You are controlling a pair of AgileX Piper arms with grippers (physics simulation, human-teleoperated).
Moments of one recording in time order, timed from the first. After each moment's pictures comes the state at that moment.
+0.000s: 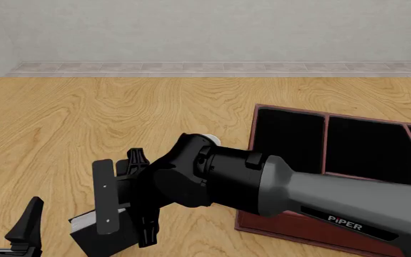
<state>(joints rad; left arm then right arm) 0.00 0.01 -0.01 0.00 0.00 1.13 1.80 -1.49 0.68 -0.83</state>
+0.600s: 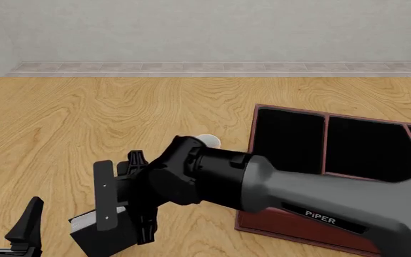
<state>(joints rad) 0.00 0.01 -0.01 0.00 0.00 1.11 1.86 -1.52 0.67 -0.82</state>
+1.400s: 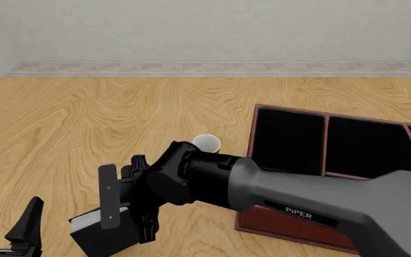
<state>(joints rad) 0.00 0.01 -0.01 0.00 0.00 1.09 1.92 -1.52 0.65 -0.82</state>
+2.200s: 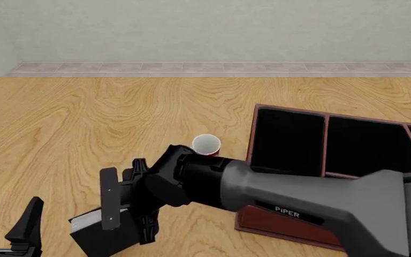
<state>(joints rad) 0.00 0.01 -0.01 0.00 0.00 1.08 1.95 -1.52 0.65 -0.81</state>
